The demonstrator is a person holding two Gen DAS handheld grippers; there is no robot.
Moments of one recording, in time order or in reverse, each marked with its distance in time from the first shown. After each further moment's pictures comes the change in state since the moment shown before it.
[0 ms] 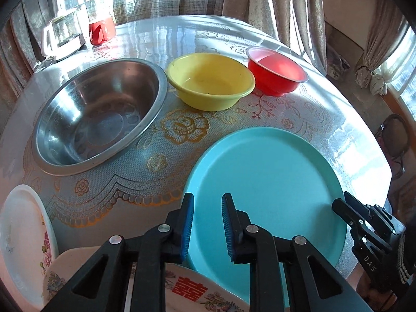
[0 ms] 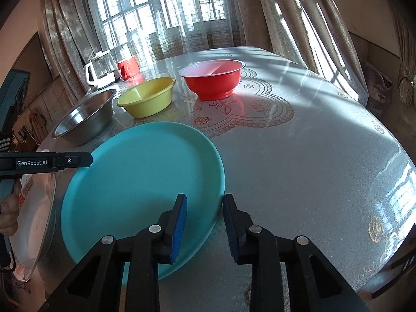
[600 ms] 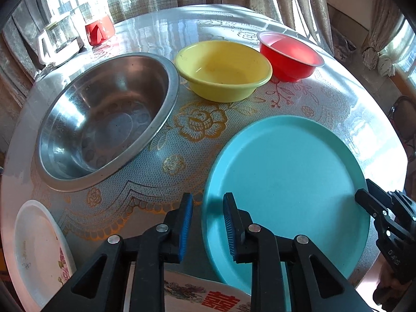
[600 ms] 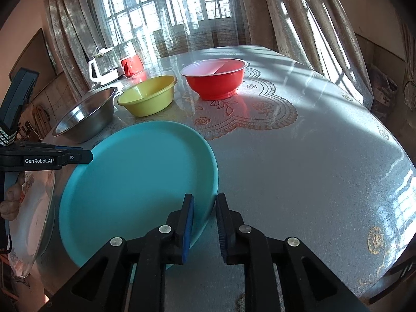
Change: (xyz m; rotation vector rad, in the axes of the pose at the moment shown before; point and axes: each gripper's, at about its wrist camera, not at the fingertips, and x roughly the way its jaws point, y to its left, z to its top) left arm 0.016 0.014 0.011 0.058 0.044 0.090; right arm 0.004 0.001 0.003 -0.041 0.012 0.023
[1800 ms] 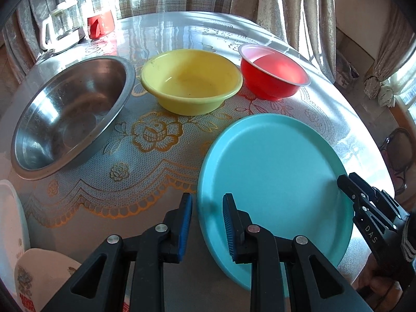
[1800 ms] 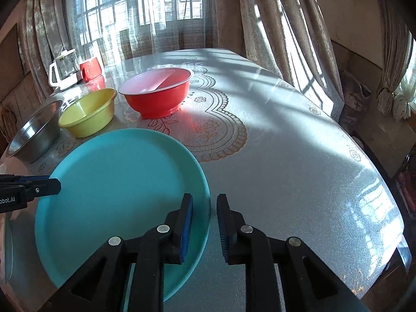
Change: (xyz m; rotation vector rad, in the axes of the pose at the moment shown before) left arm 0.004 -0.046 0.009 -0.140 -0.054 -0.038; right arm 0.019 -0.052 0.038 0.054 0.009 -0.203
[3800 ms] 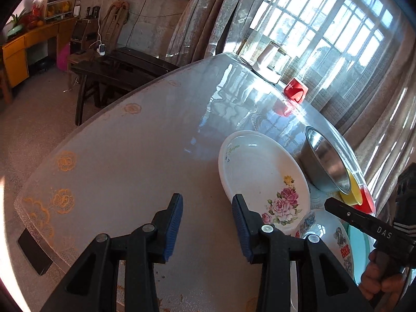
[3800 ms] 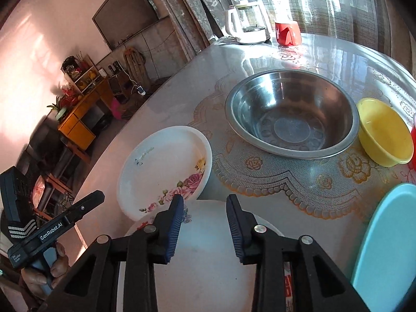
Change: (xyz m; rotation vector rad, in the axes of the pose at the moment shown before) left arm -0.147 0.280 -0.188 -0.729 -0.340 0.184; right arm -0.017 0.311 0.014 -0.378 0.240 0.680
